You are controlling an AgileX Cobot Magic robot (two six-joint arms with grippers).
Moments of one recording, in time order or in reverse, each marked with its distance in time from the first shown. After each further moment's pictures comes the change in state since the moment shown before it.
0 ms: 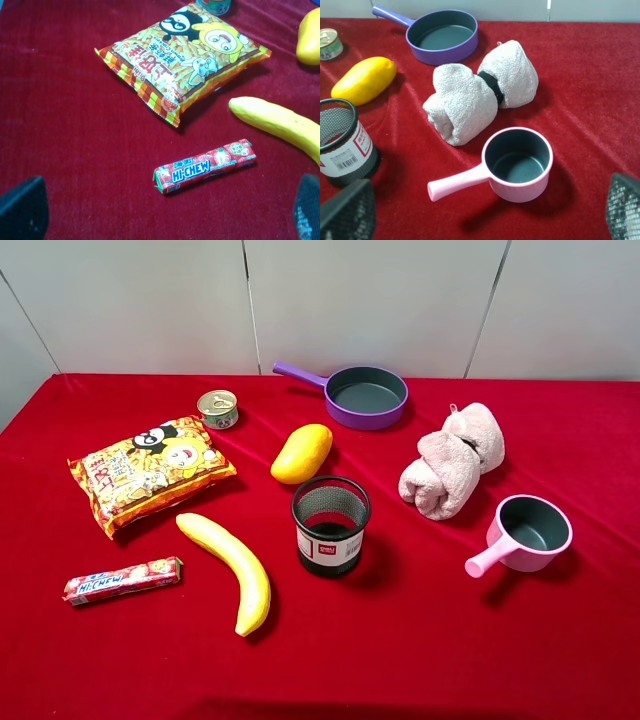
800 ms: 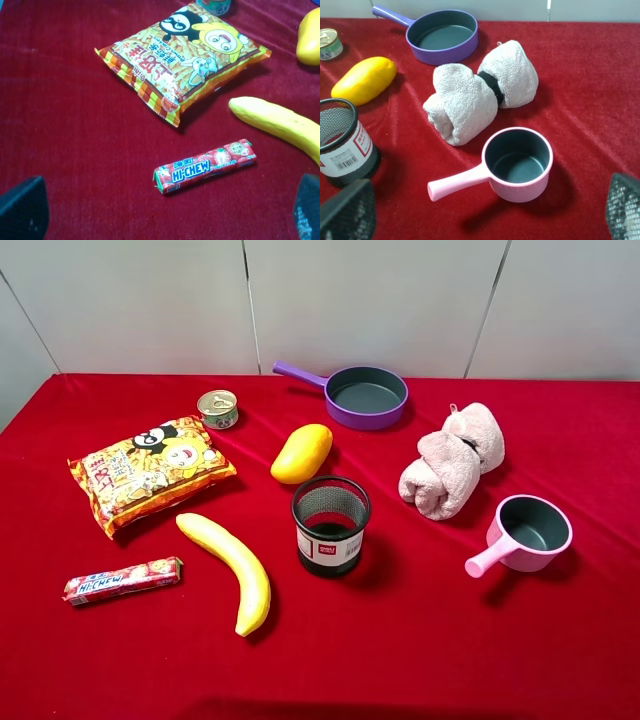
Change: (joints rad) left arm 0.000 0.000 0.000 0.000 0.000 0.001; right arm 0.000 0.000 0.000 0.000 0.000 0.000
